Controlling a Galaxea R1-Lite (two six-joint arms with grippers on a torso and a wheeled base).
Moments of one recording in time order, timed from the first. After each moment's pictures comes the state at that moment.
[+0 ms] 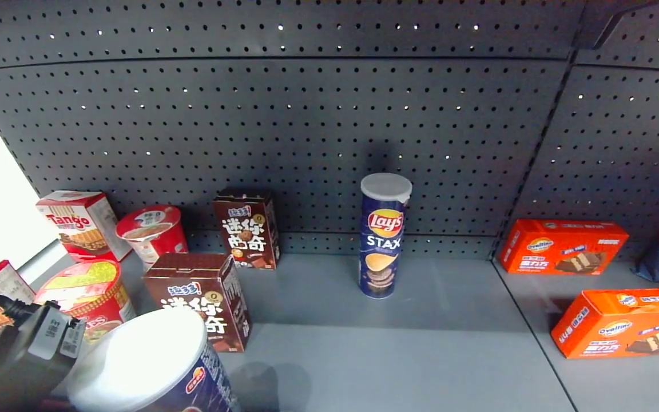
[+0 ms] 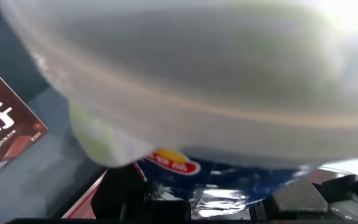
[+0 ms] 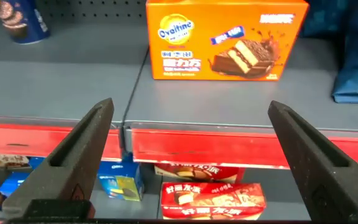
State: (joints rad) left arm -0.65 1.04 -0.36 -0.33 -0.37 -0.08; right arm 0.00 0.00 0.00 0.00 0.02 0.00
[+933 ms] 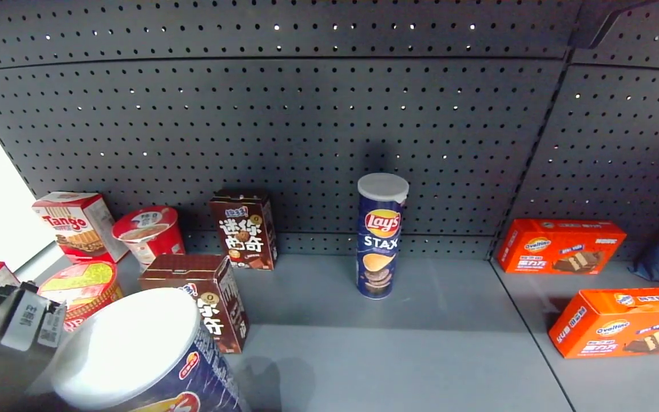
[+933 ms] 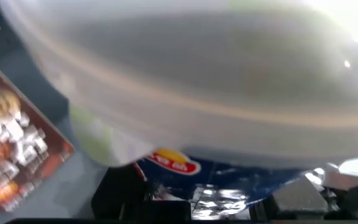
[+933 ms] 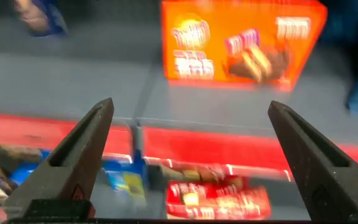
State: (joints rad) left arm -0.65 1.03 -0.41 -0.31 -0.34 0.02; right arm 0.02 0.05 -0.09 -0.01 0.11 0.00
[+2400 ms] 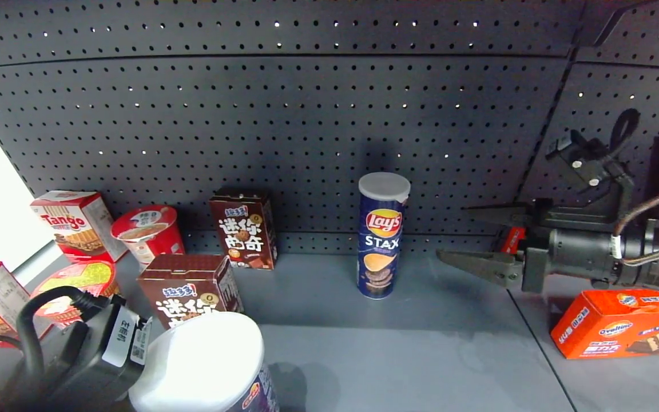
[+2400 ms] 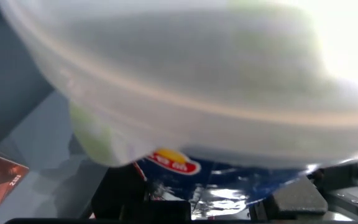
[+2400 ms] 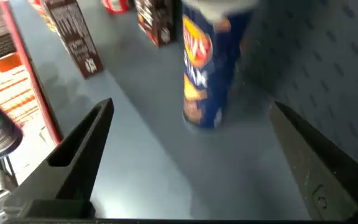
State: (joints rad) left arm -0.72 1.15 -0.43 -0.32 -0.41 0.02; right arm 0.44 1.48 -0.85 -0.44 0.51 -0.18
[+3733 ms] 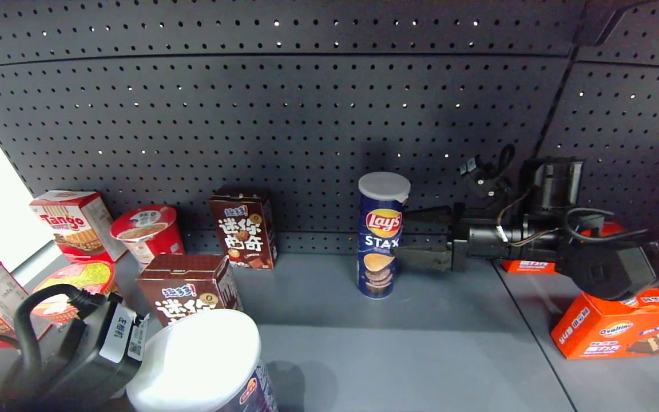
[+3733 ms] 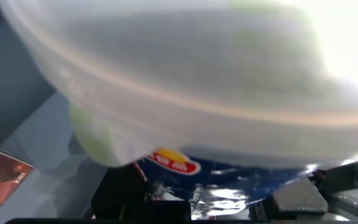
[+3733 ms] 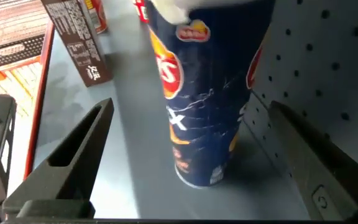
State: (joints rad) left arm -0.71 1.15 -0.43 -0.32 -0.40 0.02; right arm 0.37 1.90 -1.06 -0.63 0.85 -0.19
